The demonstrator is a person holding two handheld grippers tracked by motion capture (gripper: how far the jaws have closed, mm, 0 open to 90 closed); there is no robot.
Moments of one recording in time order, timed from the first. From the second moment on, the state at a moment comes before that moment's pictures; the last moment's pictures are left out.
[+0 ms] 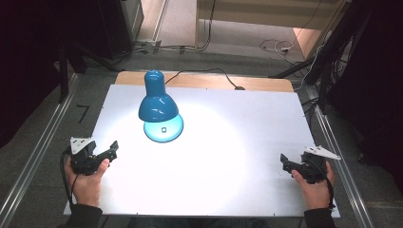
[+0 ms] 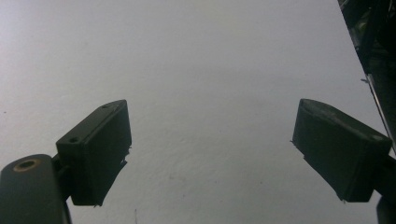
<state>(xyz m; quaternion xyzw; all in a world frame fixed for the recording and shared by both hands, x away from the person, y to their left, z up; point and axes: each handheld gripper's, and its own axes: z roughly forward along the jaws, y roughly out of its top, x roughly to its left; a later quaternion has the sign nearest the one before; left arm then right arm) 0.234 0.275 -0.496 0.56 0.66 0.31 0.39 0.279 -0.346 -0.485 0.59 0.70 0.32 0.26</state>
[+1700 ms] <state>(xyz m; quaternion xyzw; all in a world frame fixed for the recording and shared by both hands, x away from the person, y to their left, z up) 0.261 0.220 -0.499 0.60 0.62 0.28 0.41 0.276 -0.354 -0.483 0.60 0.68 0.33 0.27</state>
